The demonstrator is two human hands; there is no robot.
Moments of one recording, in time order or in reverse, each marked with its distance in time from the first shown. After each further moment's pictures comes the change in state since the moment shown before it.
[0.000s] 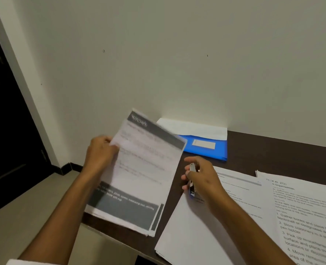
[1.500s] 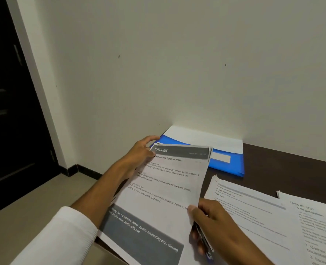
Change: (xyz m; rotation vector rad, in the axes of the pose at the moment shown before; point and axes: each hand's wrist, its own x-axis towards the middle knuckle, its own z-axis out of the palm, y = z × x) left_hand 0.060 -0.003 0.052 -0.211 -0.528 -0.052; right_hand -0.051 0.001 0.010 -0.258 -0.235 0.073
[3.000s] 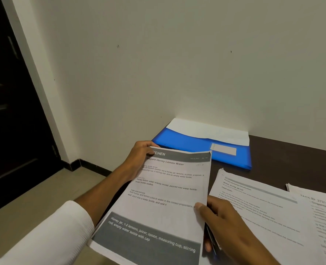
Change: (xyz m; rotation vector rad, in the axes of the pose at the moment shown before) left_hand 0.016 -0.040 0.006 -0.174 0.101 0.027; right_hand 0.011 0.019 0.005 -0.013 0.053 -0.028
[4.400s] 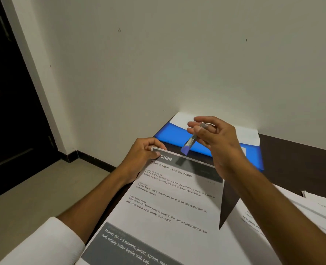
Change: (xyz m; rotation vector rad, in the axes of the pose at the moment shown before) left_hand -0.004 -0.008 -0.011 0.059 -0.117 0.109; right_hand 0.128 -0.093 -0.027 0.439 0.189 -0.348
